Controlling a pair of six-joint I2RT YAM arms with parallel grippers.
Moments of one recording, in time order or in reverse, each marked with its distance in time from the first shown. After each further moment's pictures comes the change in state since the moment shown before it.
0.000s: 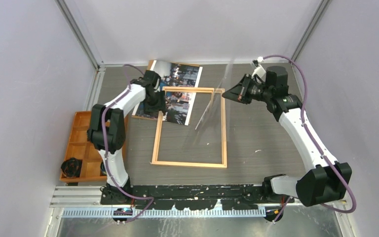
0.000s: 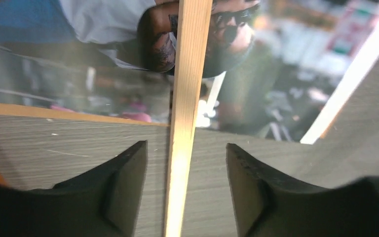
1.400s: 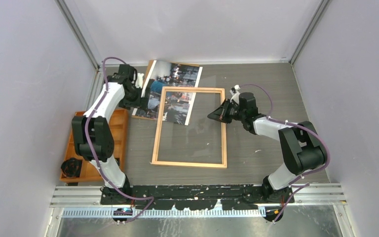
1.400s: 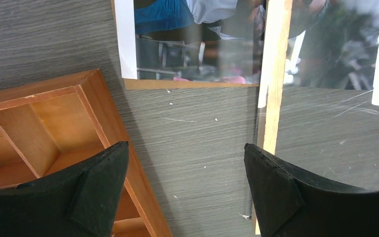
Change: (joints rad) left arm 0.209 -0.188 0.005 -0.134 0.063 0.410; right arm 0.162 0.356 -0.399 0.702 0.111 0.119
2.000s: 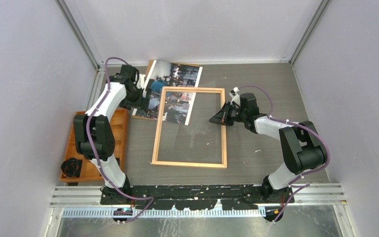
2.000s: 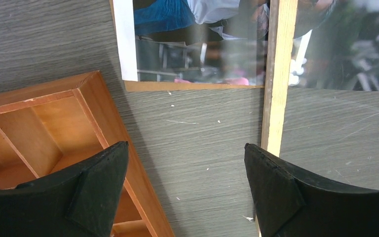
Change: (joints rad) left arm -0.014 0.016 0.000 0.005 -0.025 0.008; right arm -0.022 0.003 0.009 -0.106 -0.069 -0.081
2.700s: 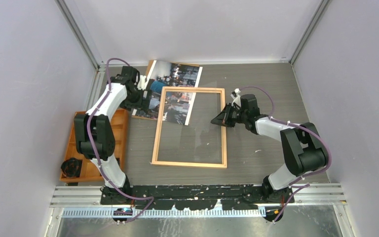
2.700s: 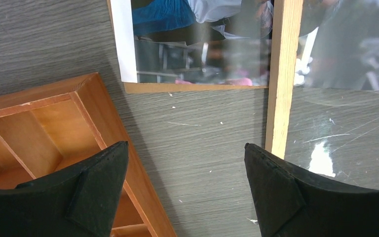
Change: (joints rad) left arm -0.005 0.006 -0.019 0.021 -0.006 0.015; right arm -0.008 -0.018 -0.013 -0.044 0.043 -0.022
